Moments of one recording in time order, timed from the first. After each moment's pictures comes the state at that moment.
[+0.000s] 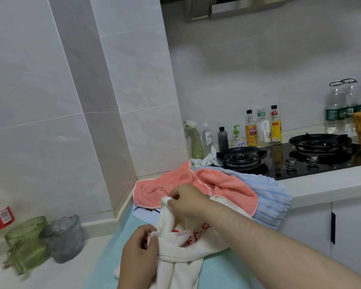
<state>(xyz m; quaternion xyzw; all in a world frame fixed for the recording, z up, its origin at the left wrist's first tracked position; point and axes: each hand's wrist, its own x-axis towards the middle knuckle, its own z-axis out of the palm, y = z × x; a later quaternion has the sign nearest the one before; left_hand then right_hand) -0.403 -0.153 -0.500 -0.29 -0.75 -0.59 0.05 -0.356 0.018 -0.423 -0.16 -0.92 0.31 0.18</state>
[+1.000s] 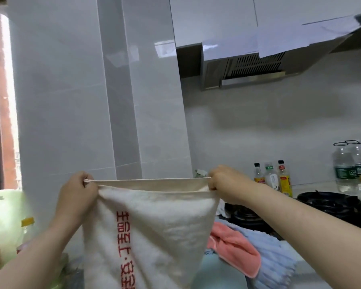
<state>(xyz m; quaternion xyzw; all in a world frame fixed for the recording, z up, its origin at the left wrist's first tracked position) -0.430 -0.239 -0.241 -0.26 -0.75 -0.49 0.37 -0.238 0.065 -0.243 -0.10 -0.96 -0.10 0.26</state>
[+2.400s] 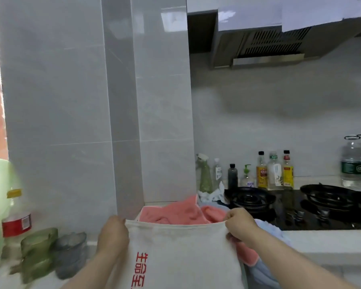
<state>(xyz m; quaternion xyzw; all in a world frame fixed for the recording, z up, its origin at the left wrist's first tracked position) -0.502 -0.154 -0.416 -0.14 -0.88 -0.44 0.14 -0.293 0.110 -0.402 -0.35 -0.78 0.45 0.25</state>
